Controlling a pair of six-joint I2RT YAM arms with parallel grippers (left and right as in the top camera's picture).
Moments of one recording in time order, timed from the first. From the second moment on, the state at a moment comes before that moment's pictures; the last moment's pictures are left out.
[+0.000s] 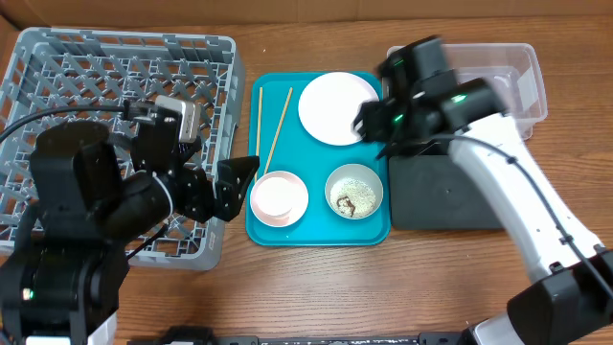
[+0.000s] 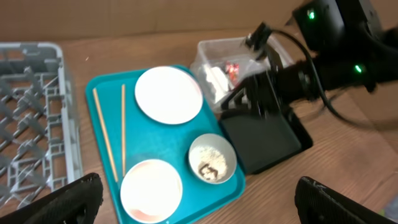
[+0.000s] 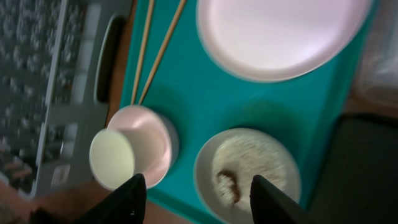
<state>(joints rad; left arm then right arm) -0.05 1.06 1.57 -1.16 0.51 -0.04 0.42 1.70 1.58 -1.00 -0.30 0.32</state>
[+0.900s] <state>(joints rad) -0.05 1.09 1.56 -1.21 0.32 -0.16 0.78 1.81 1.27 -0.53 -0.16 0.46</state>
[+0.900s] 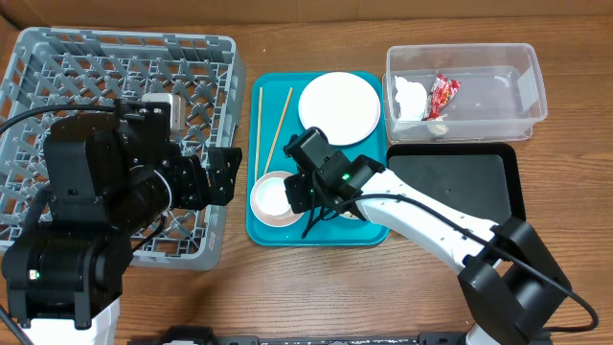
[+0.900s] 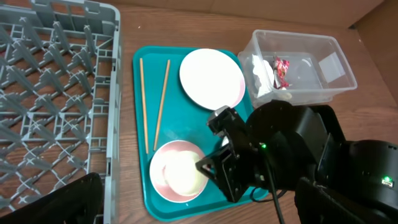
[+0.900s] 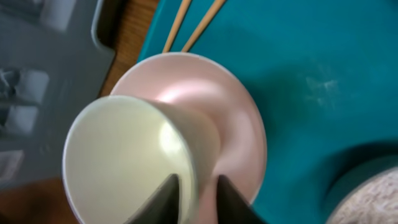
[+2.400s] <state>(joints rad) 0.10 1.36 1.56 -1.29 1.54 0.16 0.42 1.53 1.53 -0.28 -1.23 0.35</state>
